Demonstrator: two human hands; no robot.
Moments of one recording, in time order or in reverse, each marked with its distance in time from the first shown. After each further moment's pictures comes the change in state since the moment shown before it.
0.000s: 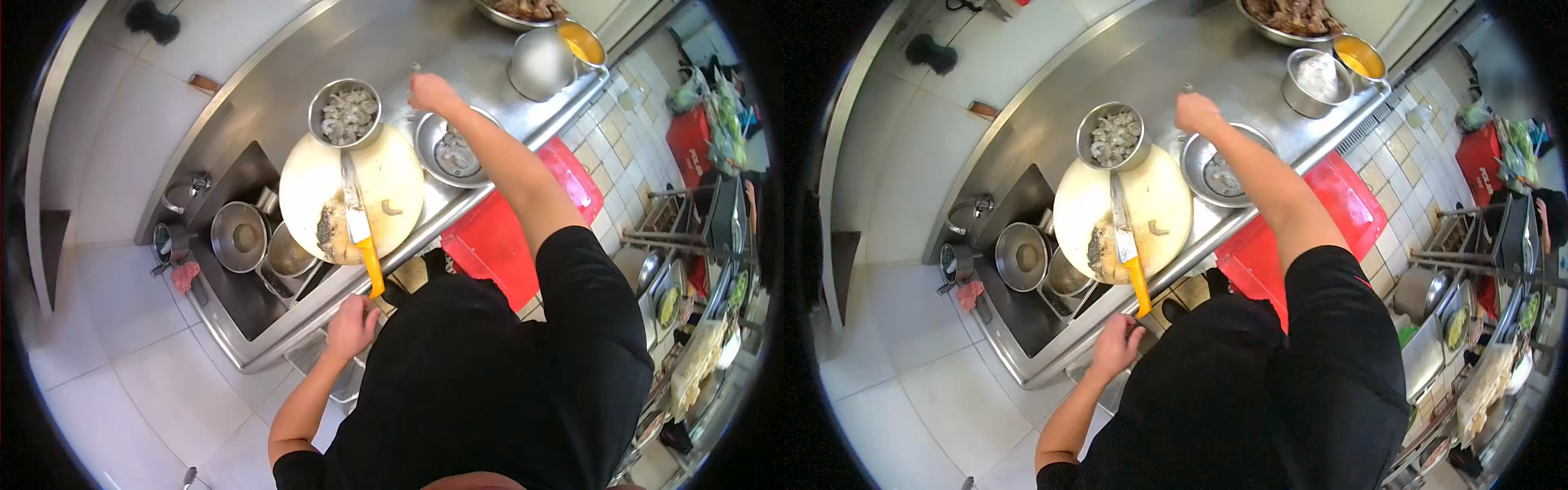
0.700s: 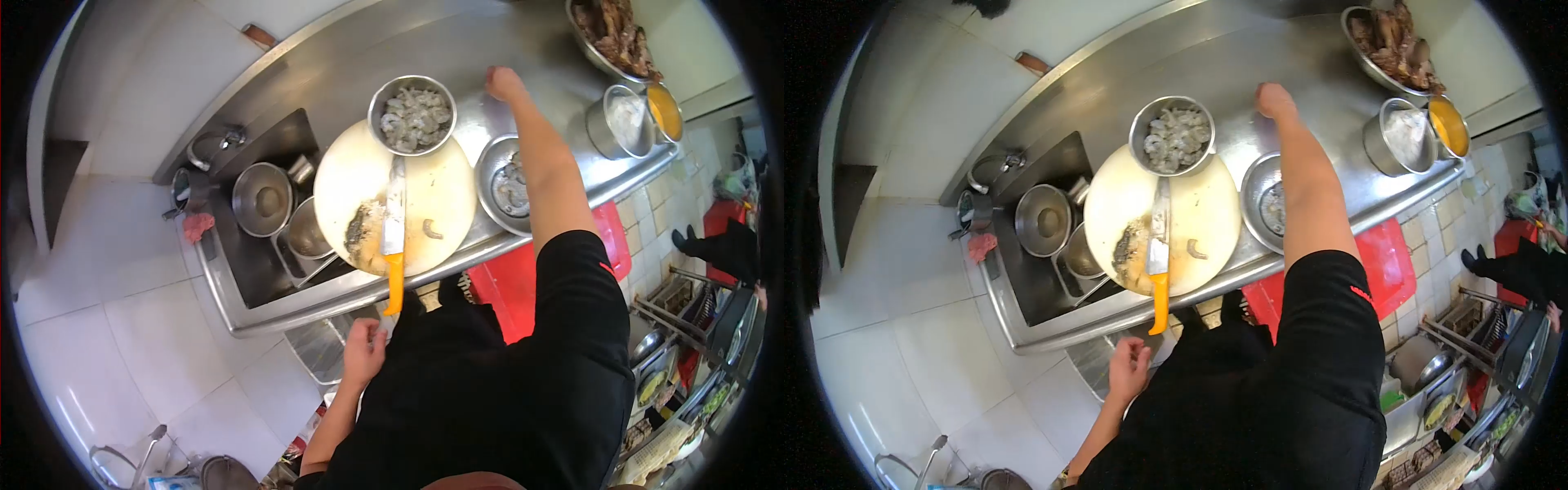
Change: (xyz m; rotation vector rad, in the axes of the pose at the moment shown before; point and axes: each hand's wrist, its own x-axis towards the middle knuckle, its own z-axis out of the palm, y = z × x) left_hand -0.020 0.009 0.045 -0.291 0.286 -0.383; right_hand 0.150 0.063 0.057 -0.157 0.091 -0.138
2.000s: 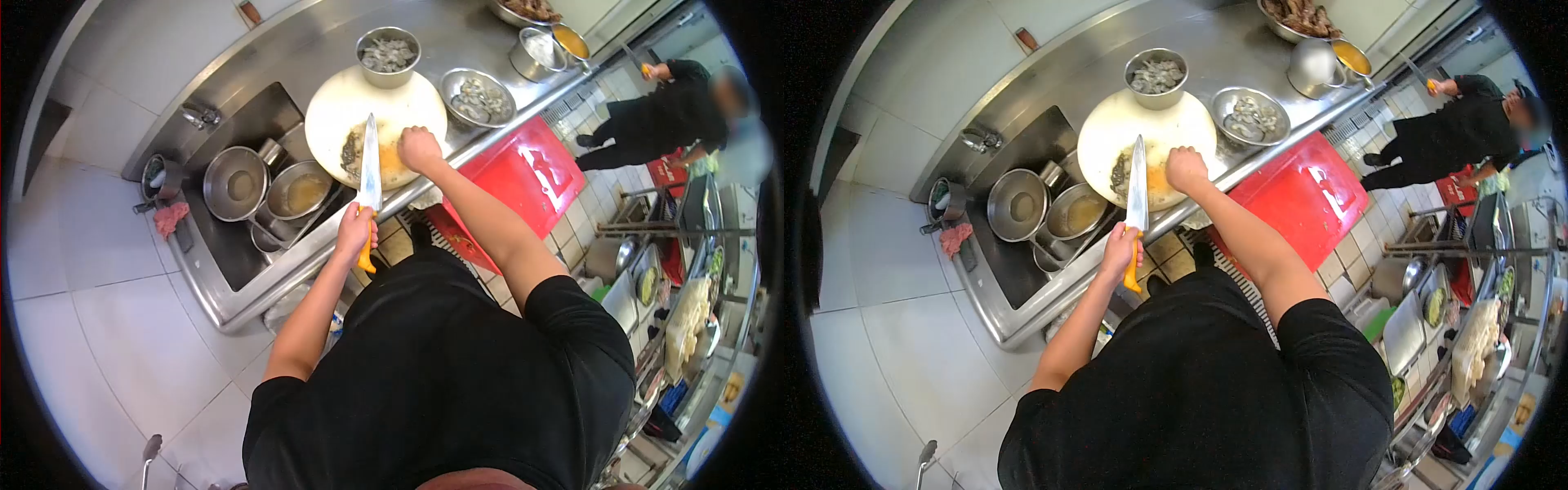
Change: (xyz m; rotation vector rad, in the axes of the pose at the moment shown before) left_hand 0.080 -0.076 -0.023 -0.680 -0.472 -0.186; right_hand -0.350 -0.280 0.005 -0.012 -0.015 0.097
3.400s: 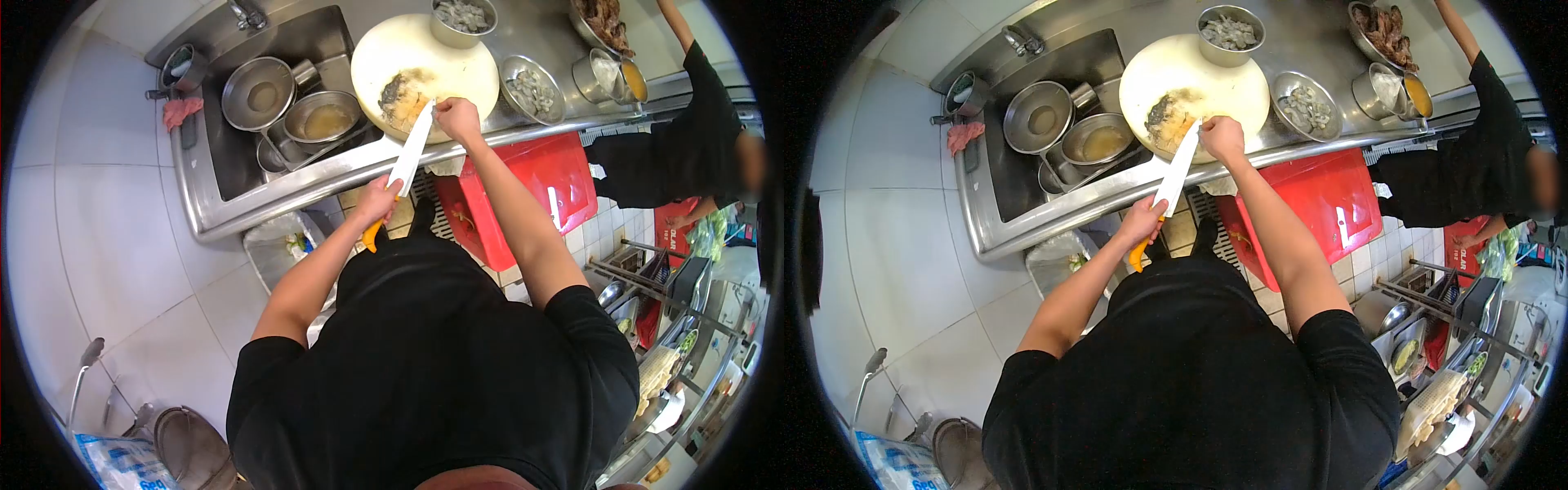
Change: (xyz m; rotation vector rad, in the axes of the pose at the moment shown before) left_hand -0.027 -0.053 0.010 0.089 -0.030 -0.026; right_hand -0.016 -0.011 -0.002 0.472 -0.029 0.112
